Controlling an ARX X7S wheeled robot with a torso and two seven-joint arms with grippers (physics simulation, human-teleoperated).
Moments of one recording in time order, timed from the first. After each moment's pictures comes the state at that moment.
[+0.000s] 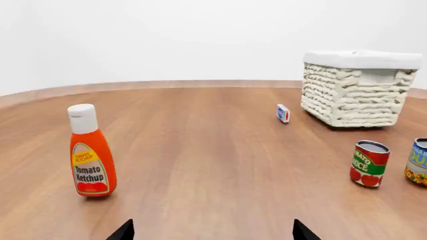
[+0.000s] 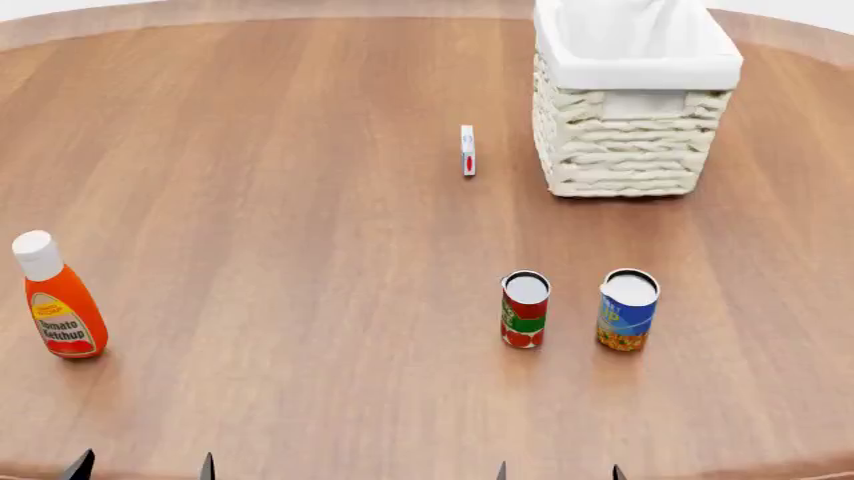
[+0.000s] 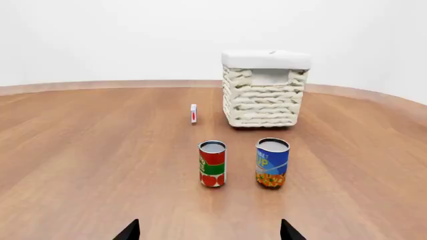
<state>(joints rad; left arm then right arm) 0.00 0.00 0.00 0.00 0.00 0.00 0.00 0.00 0.00 0.00 0.00 0.00 0.00 0.00</state>
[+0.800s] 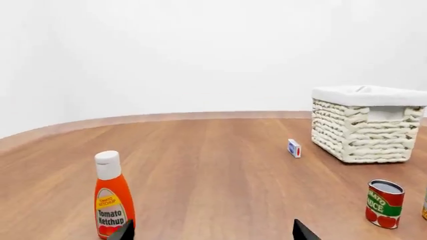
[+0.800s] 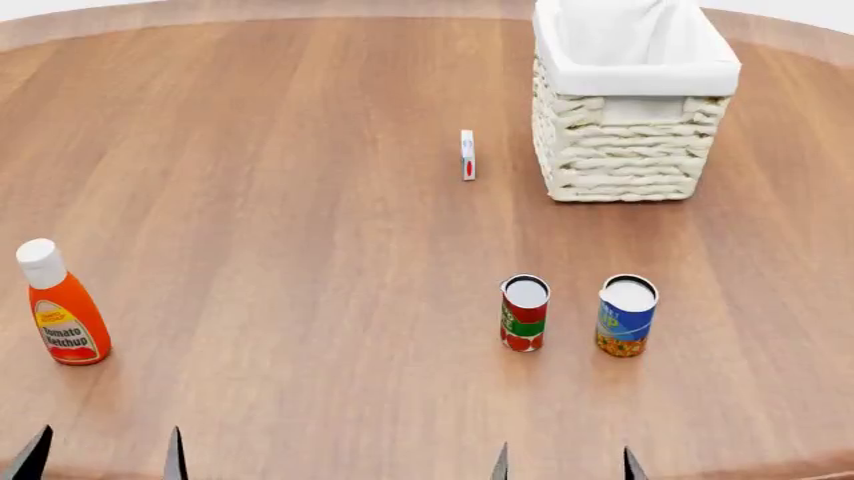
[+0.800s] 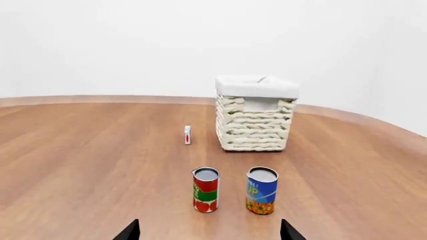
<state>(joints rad) 0.02 -0.09 0.06 0.09 -0.05 0.06 -0.11 -0.05 0.07 -0.10 -0.24 0.03 0.14 0.14</state>
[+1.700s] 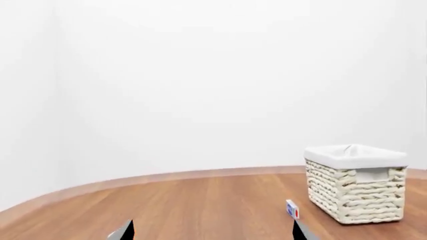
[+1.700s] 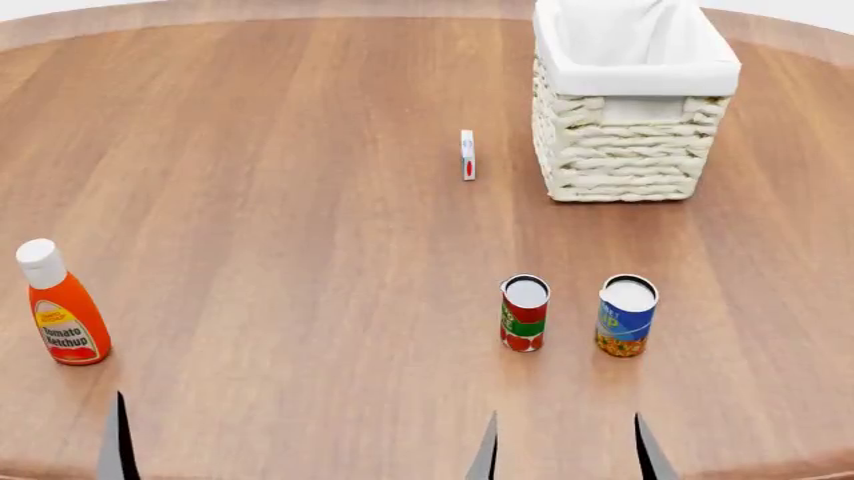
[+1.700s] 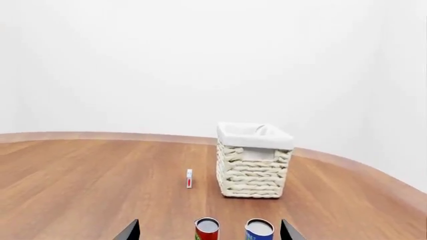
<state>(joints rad) 0.14 -0.18 0.08 0.50 -0.06 -0.02 -0.16 -0.12 0.14 -0.18 -0.64 0.01 0.33 0.23</state>
